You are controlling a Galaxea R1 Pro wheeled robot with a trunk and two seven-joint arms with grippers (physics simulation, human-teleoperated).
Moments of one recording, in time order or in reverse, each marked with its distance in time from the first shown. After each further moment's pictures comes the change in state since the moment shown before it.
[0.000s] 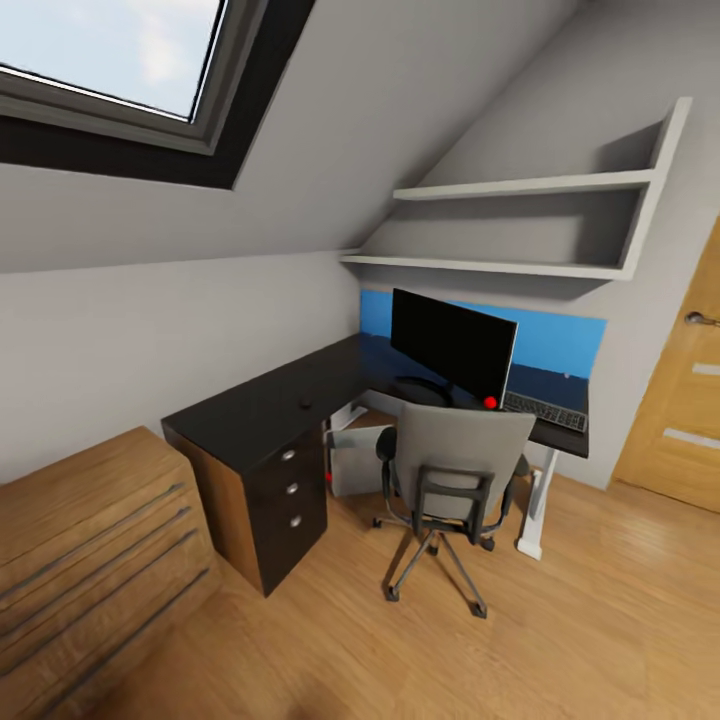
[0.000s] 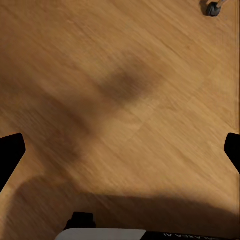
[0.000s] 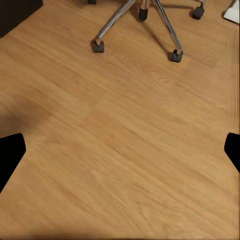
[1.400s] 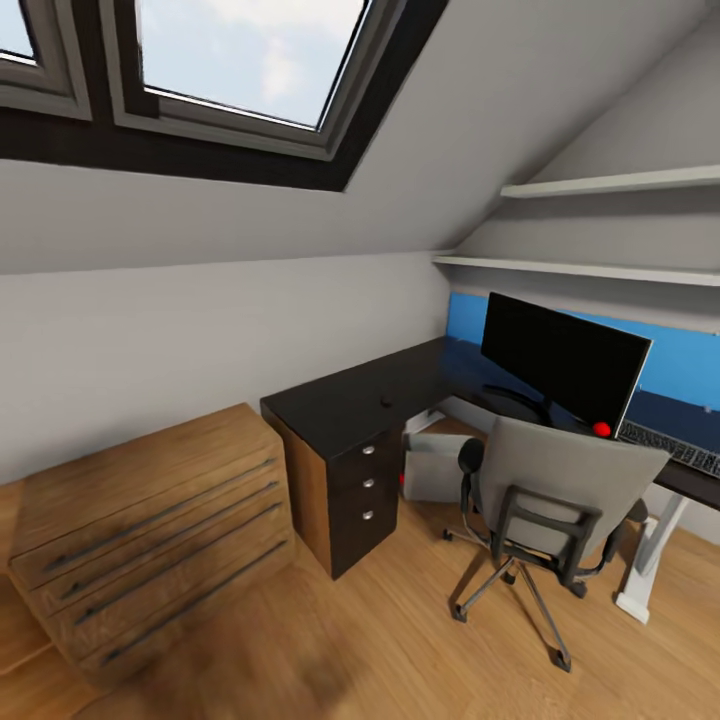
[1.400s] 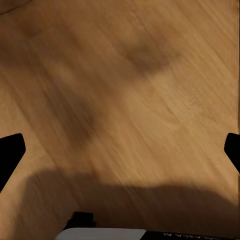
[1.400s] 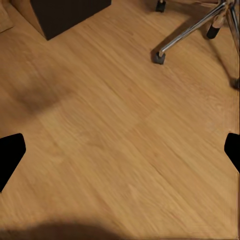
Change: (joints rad) left arm 0.000 0.000 0.000 0.000 0.000 0.002 0.000; right arm 0.000 0.006 0.000 0.000 -0.001 0.000 0.000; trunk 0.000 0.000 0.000
